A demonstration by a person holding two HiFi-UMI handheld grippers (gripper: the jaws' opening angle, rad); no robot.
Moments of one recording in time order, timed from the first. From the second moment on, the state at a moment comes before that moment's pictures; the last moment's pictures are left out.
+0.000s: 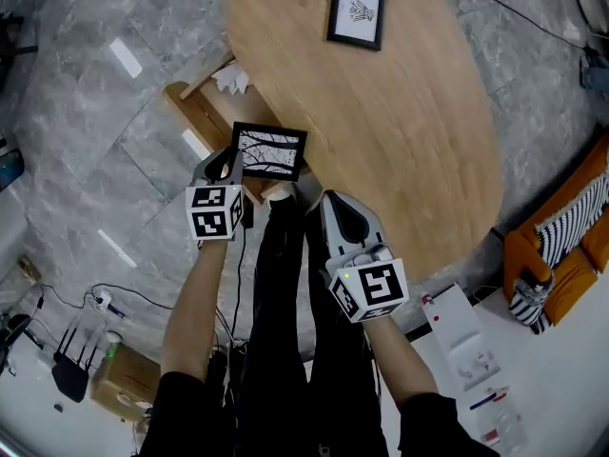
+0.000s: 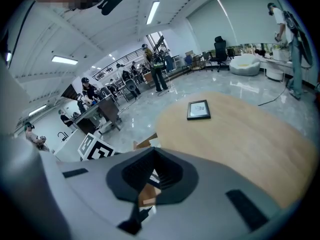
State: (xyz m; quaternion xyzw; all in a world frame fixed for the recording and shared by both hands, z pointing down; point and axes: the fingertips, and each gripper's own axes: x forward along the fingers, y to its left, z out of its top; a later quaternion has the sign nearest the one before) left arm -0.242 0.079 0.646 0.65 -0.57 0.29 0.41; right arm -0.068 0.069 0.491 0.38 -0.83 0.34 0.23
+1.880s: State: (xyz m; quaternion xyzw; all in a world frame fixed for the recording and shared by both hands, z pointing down) left arm -0.268 0.060 0.701 0.54 -0.67 0.26 0.43; right arm -0.029 0.079 0.506 0.40 -0.80 0.37 0.23
